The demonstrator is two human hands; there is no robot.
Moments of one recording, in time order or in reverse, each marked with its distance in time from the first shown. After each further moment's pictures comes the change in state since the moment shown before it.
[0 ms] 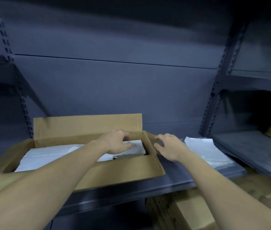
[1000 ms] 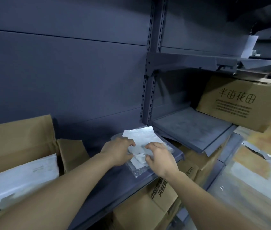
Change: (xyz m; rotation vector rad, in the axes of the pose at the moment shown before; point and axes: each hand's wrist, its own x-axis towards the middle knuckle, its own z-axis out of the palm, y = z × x) left_hand 0.166 0.194 0.131 0.081 -0.069 0.367; right_hand -0.038 0.204 0.028 0.032 0.191 0.302
